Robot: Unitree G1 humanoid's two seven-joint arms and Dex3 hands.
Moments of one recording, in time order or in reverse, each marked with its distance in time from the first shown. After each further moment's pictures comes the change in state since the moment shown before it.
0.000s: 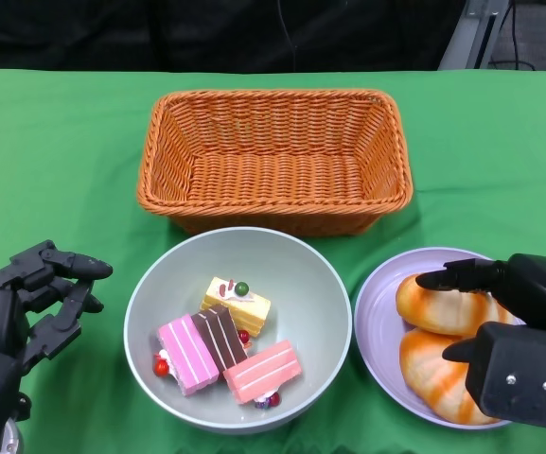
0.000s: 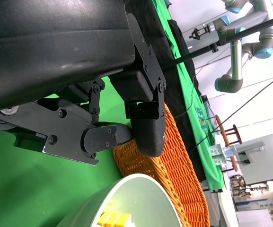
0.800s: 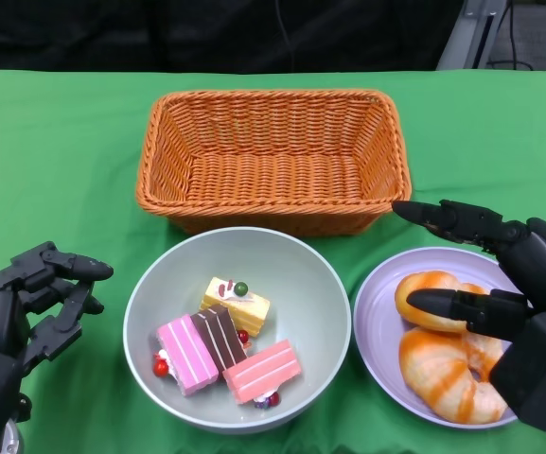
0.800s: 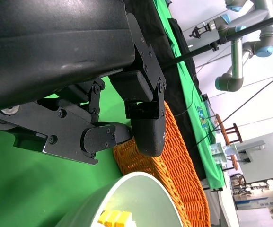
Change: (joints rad) left arm 0.000 0.000 -0.001 0.005 0.001 -0.001 -0.001; right arm 0.052 0.163 -0.089 -0.060 0.214 -0.181 -0.226
